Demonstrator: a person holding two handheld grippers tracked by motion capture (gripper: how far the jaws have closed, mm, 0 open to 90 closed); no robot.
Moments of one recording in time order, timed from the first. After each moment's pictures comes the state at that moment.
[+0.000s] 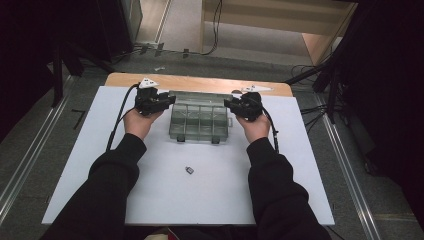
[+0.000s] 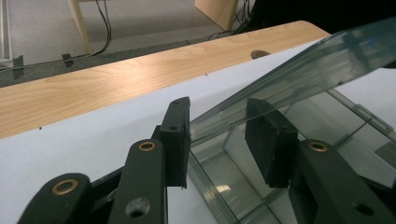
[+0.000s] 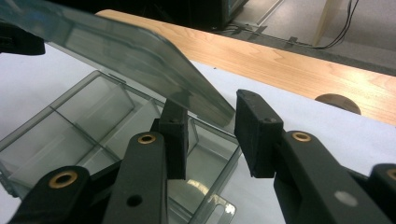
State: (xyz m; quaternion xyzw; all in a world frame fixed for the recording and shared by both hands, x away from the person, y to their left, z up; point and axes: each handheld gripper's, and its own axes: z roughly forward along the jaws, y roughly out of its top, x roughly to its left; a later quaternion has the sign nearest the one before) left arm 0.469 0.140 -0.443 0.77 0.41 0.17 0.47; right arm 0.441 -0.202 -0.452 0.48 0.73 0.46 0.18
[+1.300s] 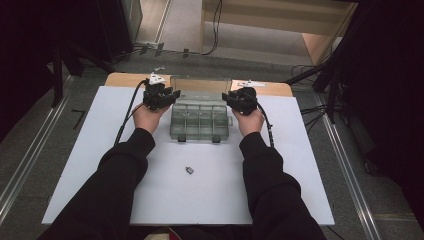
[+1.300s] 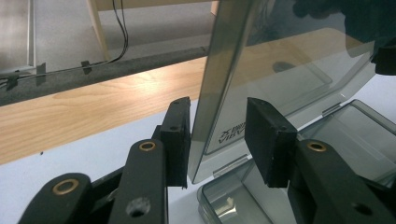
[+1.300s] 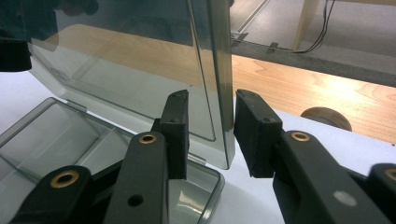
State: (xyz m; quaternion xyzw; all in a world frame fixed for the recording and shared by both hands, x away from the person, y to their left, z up) left arm 0.493 0.118 -0.451 0.76 0.42 0.20 0.46; right arm 0.473 -0.193 -0.466 0.50 0.71 0.45 0.20
